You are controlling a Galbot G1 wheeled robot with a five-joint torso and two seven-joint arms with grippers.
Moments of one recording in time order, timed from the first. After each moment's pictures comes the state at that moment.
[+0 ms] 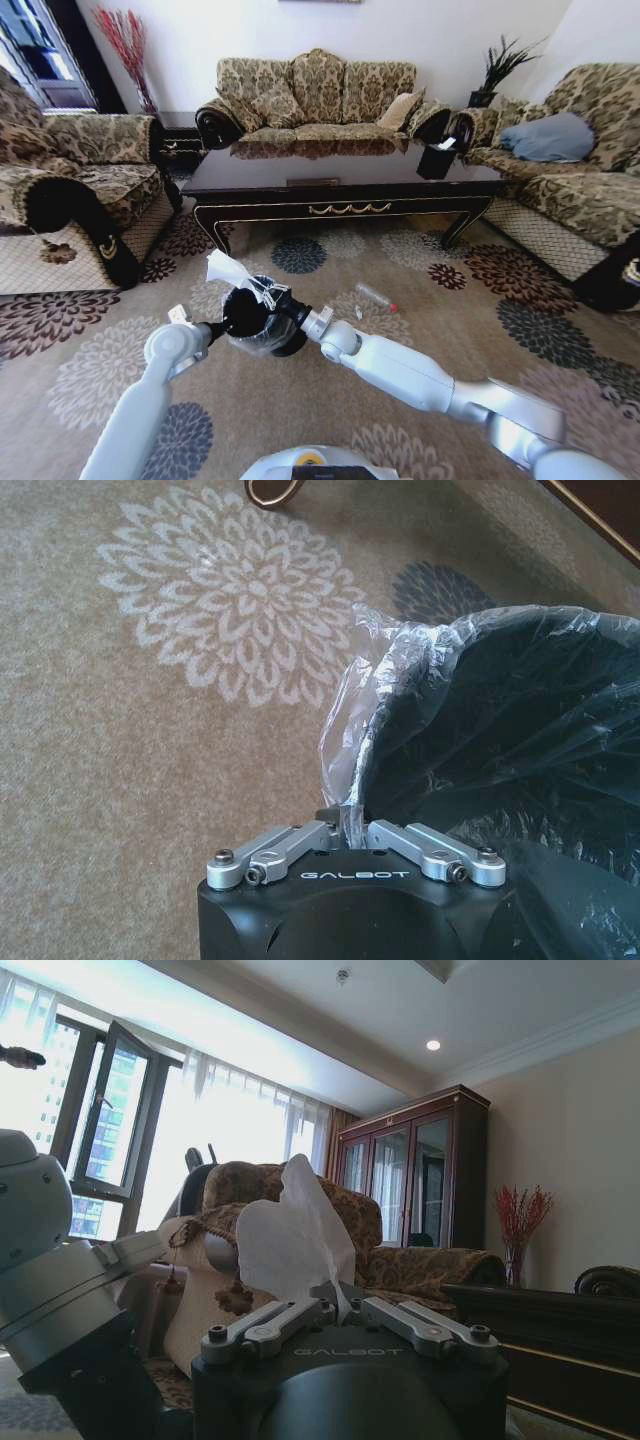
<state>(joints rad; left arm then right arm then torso) 1.11 -1.12 -0.53 -1.97 -1.60 0.74 -0.94 -0.45 1.08 -0.68 1.56 0.59 0.48 -0.04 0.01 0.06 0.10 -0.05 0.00</state>
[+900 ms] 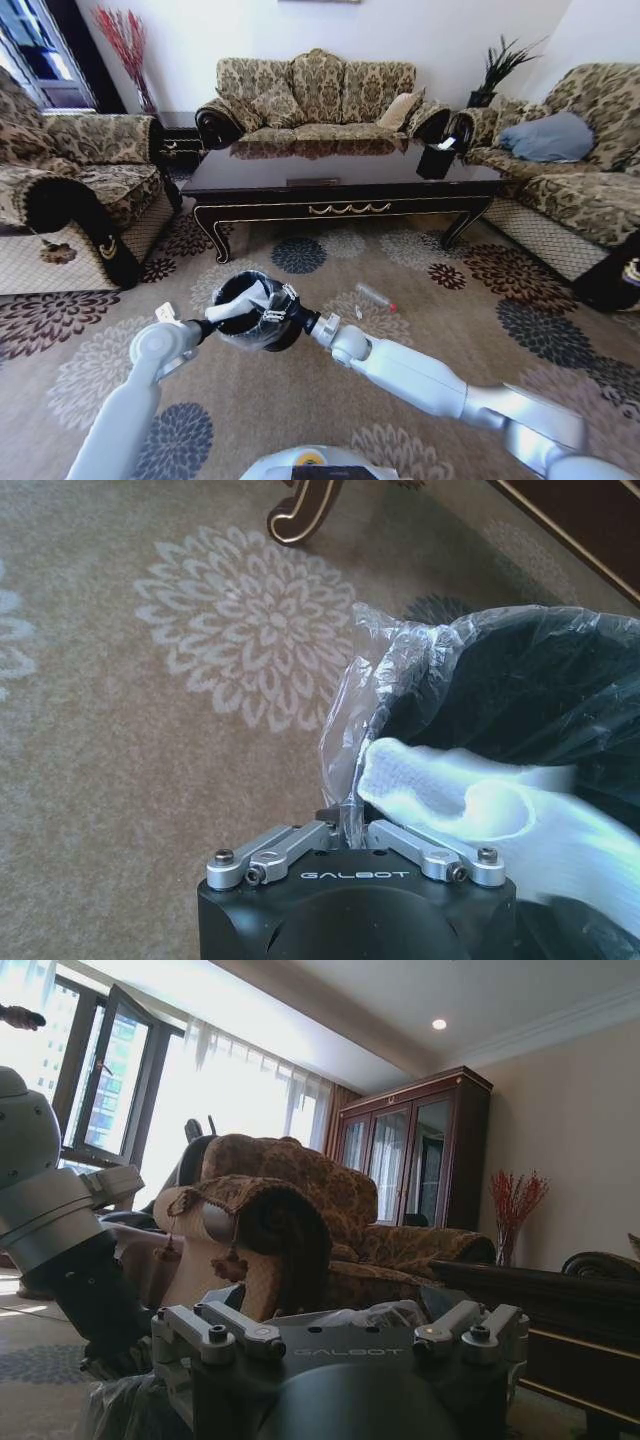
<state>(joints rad) 1.17 -1.09 -0.63 -2.03 -1.62 0.74 -0.93 -0.48 1.02 -0.67 1.58 0.56 0.47 -0.04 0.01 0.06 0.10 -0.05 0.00</state>
